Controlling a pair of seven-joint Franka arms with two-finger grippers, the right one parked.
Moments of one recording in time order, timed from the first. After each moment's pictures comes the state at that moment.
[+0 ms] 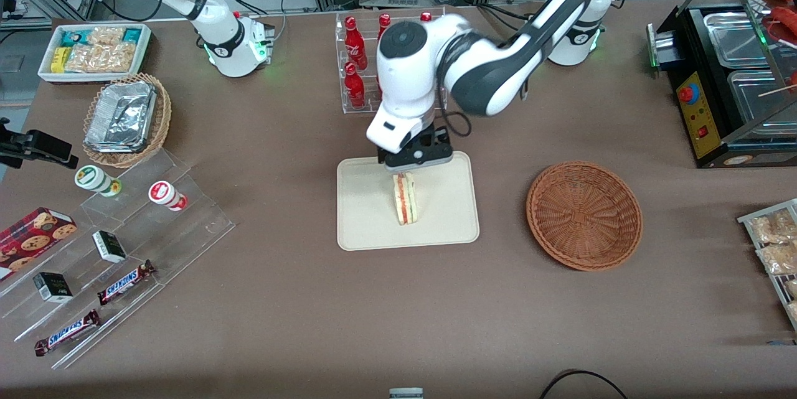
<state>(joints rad) -0.34 0.45 -0.57 -1.48 0.39 1.90 -1.16</state>
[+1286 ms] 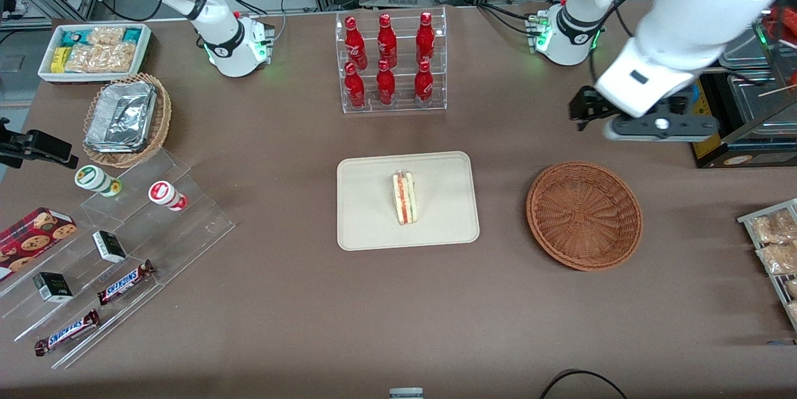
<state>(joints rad) 0.14 0.05 -0.45 -1.48 0.08 1.47 -0.21</state>
